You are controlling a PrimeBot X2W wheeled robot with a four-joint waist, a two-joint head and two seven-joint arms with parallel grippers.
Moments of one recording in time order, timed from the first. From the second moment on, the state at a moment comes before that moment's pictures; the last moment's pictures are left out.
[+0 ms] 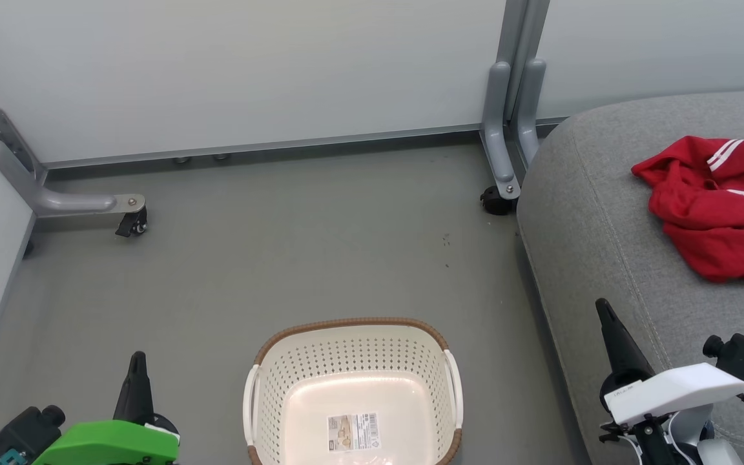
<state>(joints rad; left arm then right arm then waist) 0.01 0.08 0.03 0.26 -0.89 -0.07 -0.08 0.02 -0.08 0.03 0.09 0.91 0.13 0.00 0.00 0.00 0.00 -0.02</state>
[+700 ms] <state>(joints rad) -0.03 0.07 0.06 0.26 -1.13 -0.09 -0.01 -0.02 -0.08 0.00 0.14 1.15 0.13 0.02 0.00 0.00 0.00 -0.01</state>
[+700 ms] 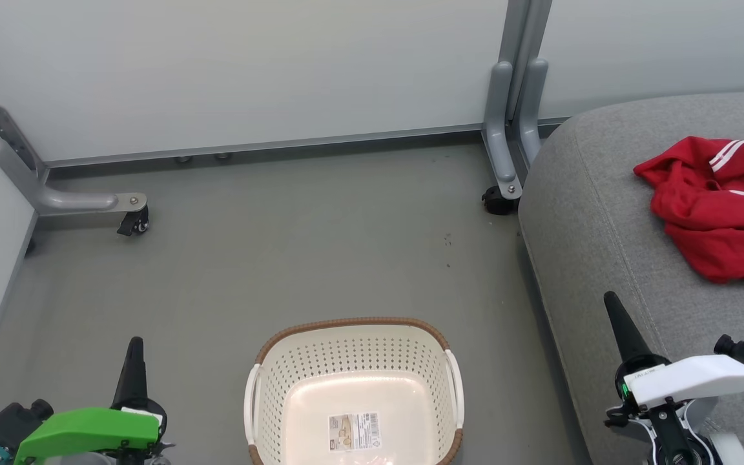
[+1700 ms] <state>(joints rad) -0.07 0.06 0.09 0.25 -1.39 -0.11 0.06 -0.06 -0.08 -0.04 0.20 1.43 0.13 0.05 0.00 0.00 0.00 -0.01</state>
